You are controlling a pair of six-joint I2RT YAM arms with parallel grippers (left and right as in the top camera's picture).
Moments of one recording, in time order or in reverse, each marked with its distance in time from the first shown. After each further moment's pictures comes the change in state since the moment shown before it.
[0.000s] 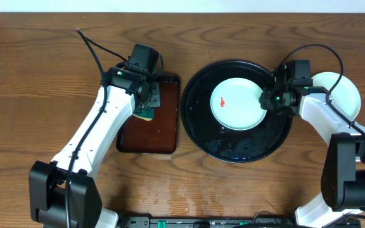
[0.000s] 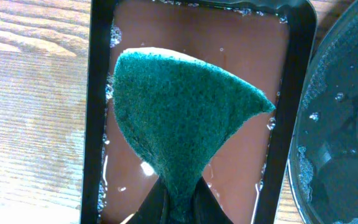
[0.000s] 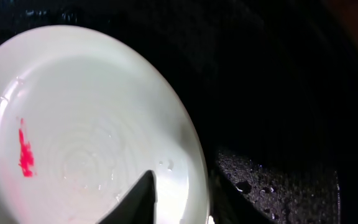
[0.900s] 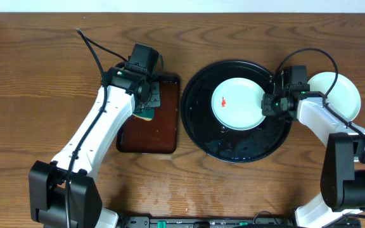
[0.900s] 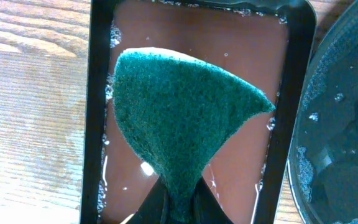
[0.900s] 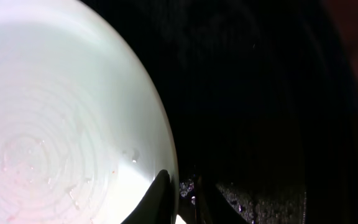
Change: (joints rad) left arm 0.000 0.000 0.000 0.002 0.000 0.000; right arm 0.010 0.000 -0.056 0.027 0.106 -0.076
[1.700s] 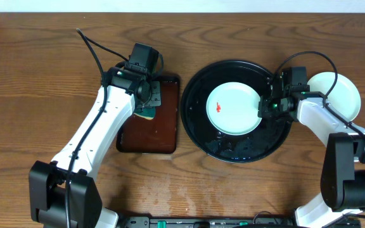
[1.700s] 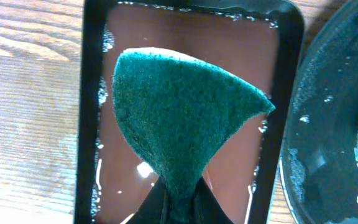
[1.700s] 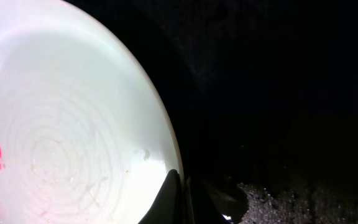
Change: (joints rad) left arm 0.000 0.000 0.000 0.016 0.018 0.000; right arm 0.000 0.000 -0.002 -0.035 -0.132 0.049
